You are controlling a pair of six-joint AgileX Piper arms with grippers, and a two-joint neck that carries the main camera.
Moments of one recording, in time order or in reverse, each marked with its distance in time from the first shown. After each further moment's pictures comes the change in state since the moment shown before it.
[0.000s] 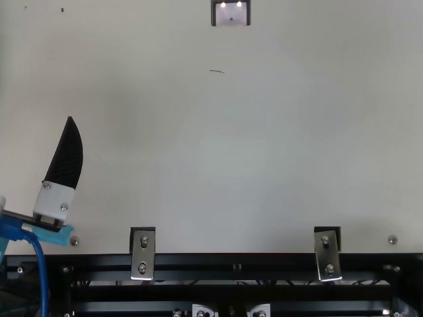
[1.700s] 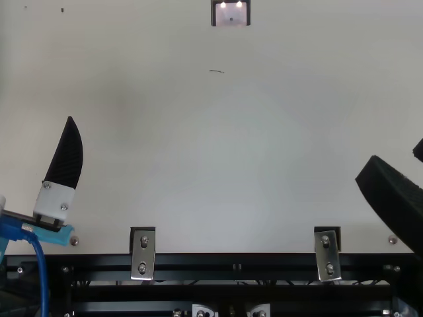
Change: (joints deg) left arm 0.0 0.0 0.0 0.0 0.0 0.0; right arm 22.2 -21.2 4.4 1.2 0.2 28.6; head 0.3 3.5
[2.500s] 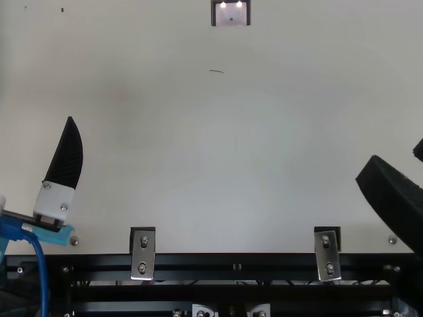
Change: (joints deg) left arm 0.0 0.0 0.0 0.0 0.0 0.0; right arm 0.0 0.0 0.0 0.0 -0.1 0.0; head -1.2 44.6
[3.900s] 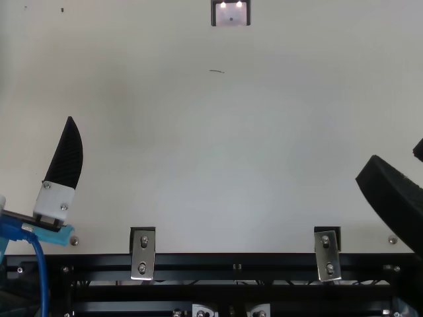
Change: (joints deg) left arm 0.0 0.0 0.0 0.0 0.0 0.0; right arm 0.0 0.0 0.0 0.0 0.0 0.0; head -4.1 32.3
